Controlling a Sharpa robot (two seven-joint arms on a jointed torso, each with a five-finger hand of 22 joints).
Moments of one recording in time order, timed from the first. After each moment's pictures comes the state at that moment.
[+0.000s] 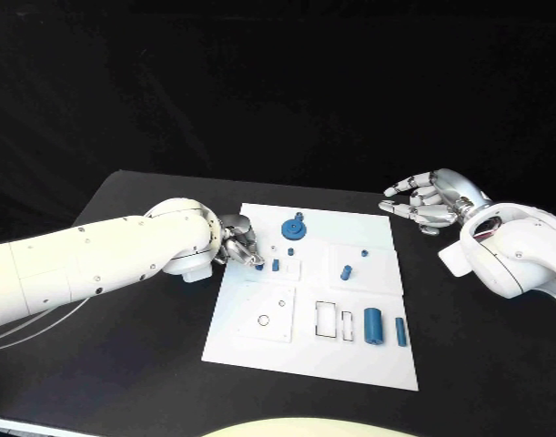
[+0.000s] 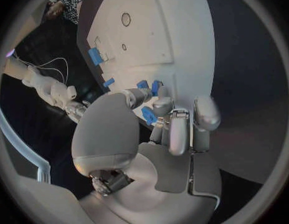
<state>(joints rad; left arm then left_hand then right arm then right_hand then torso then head) 1.18 -0.81 -0.02 1.46 -1.12 0.07 -0.45 1.22 -0.22 0.74 0.24 0.22 0.87 0.06 0.73 0.73 1.28 -0.01 1.17 0.91 1.47 -0.06 1.52 1.31 0.12 1.25 0.04 1.37 1.05 1.33 -0.88 -0.16 1.53 -0.77 -0.50 -0.03 1.37 -0.13 0.20 0.29 0.19 0.80 0.18 0.26 0.28 1.27 0.09 1.28 1.20 1.46 0.02 1.50 1.31 0.10 1.32 0.12 1.10 1.21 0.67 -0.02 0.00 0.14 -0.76</state>
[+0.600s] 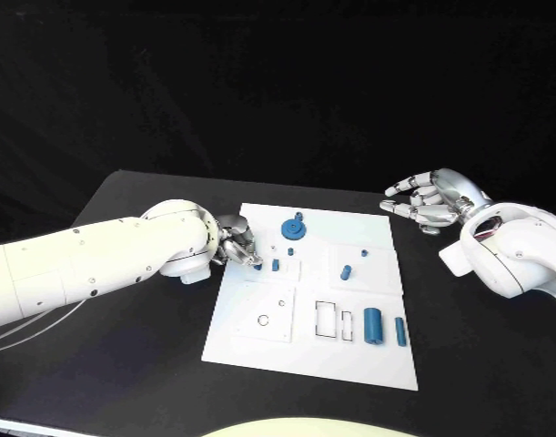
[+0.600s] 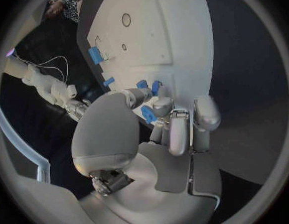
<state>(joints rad) 1.18 -0.83 -0.02 1.48 -1.11 0.04 -0.46 1.22 -0.22 0.74 0.24 0.23 0.87 0.06 0.73 0.73 1.28 -0.01 1.18 0.92 1.47 -0.07 1.52 1.31 0.12 1.25 0.04 1.37 1.05 1.33 -0.88 -0.16 1.53 -0.77 -0.50 -0.03 1.37 -0.13 0.20 0.29 0.19 0.80 0.18 0.26 0.28 1.27 0.09 1.28 1.20 1.46 0.02 1.50 1.31 0.10 1.32 0.12 1.10 1.21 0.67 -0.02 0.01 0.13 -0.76</state>
